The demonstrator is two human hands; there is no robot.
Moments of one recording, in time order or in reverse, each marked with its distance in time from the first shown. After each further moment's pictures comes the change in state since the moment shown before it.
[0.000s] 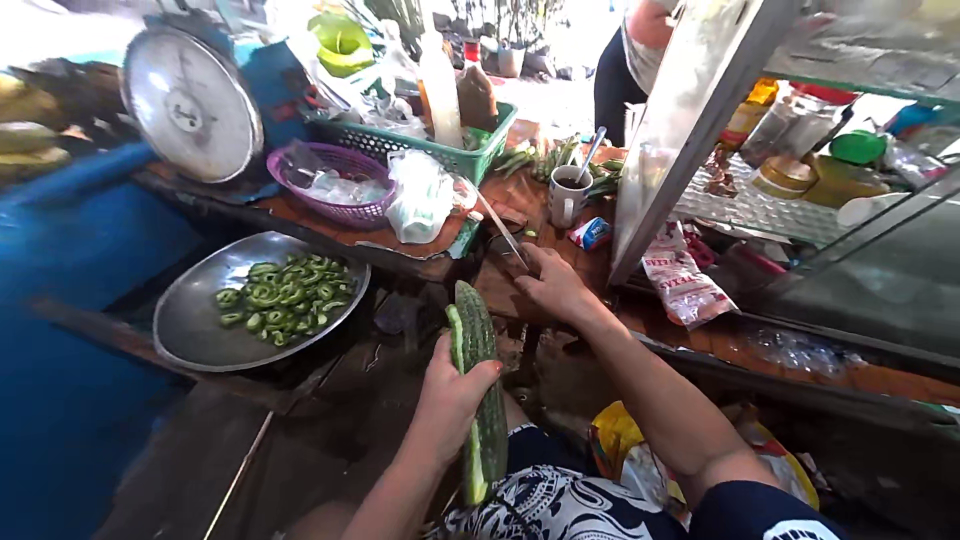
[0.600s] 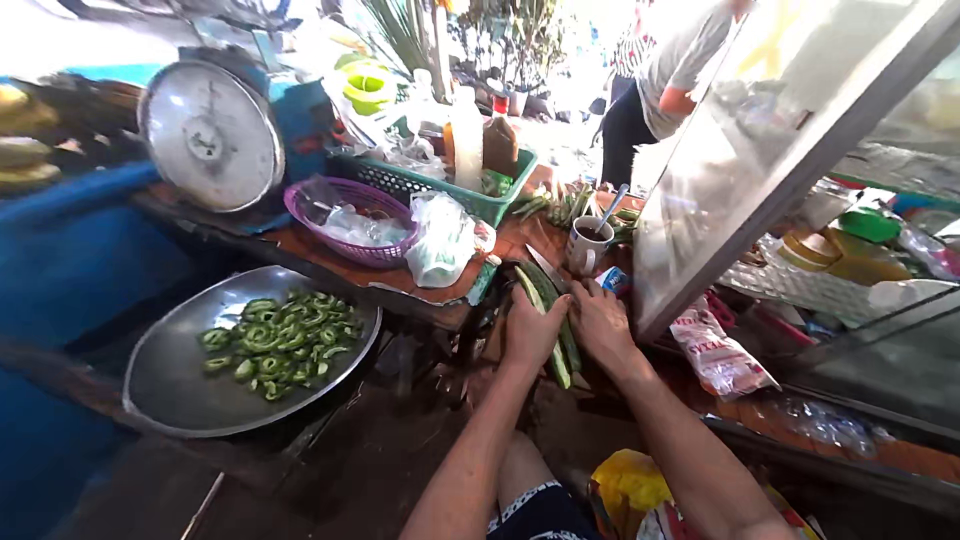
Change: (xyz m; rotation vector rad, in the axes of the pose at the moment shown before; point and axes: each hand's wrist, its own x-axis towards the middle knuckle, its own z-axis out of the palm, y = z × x) left_hand 0.172 -0.007 0.077 0.243 -0.004 0.137; right_hand 0.040 0.032 -0.009 -0.602 0.208 0.130
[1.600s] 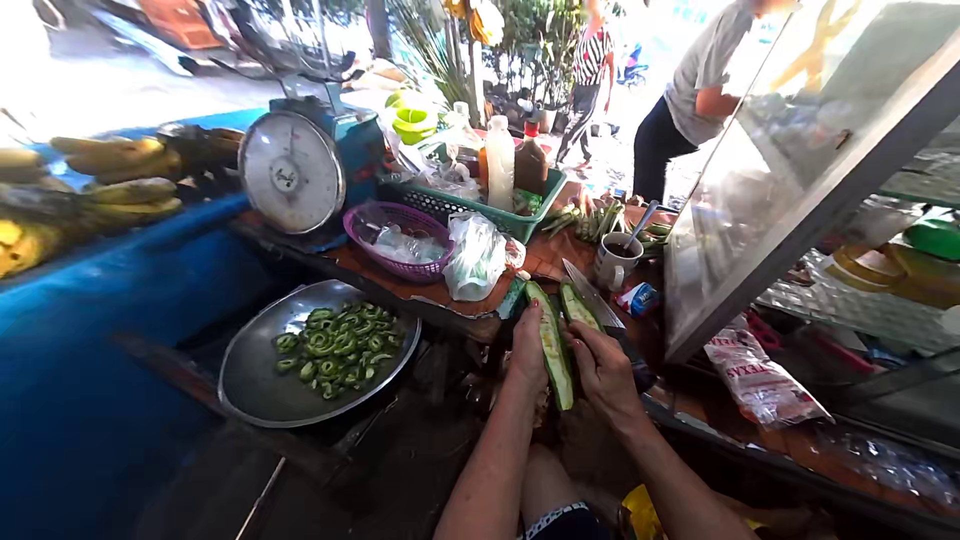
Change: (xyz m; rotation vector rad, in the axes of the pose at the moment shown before) left_hand -0.002 -0.015 -0.023 -0.785 -0.010 -0.152; right_hand -0.045 -0.017 0.057 0.640 0.525 -0.426
